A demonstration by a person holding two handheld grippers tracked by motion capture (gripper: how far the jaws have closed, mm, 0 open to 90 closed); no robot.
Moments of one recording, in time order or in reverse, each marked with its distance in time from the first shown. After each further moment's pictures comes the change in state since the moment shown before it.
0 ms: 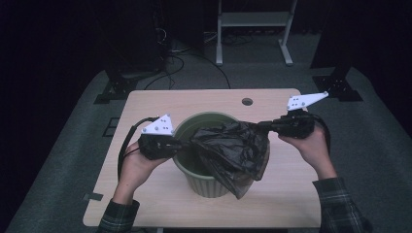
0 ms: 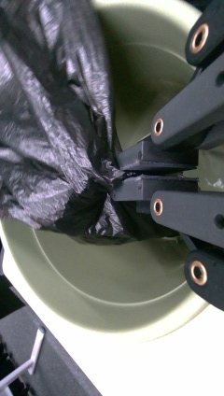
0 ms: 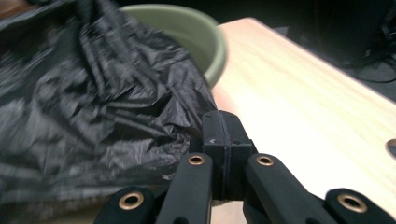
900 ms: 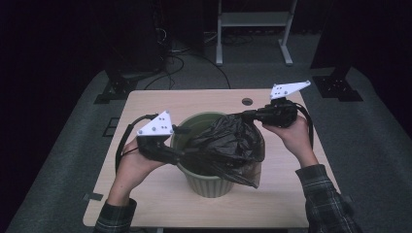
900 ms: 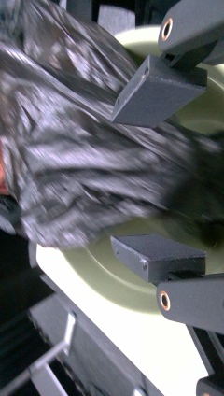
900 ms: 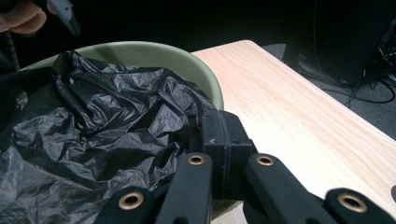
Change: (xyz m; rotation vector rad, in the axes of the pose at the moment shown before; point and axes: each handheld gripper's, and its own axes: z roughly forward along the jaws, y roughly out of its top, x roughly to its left) left arm -0.016 0.025 -0.007 -0.080 0.015 0.101; right arm 0.000 0.034 0.030 -0.037 0.006 -0.041
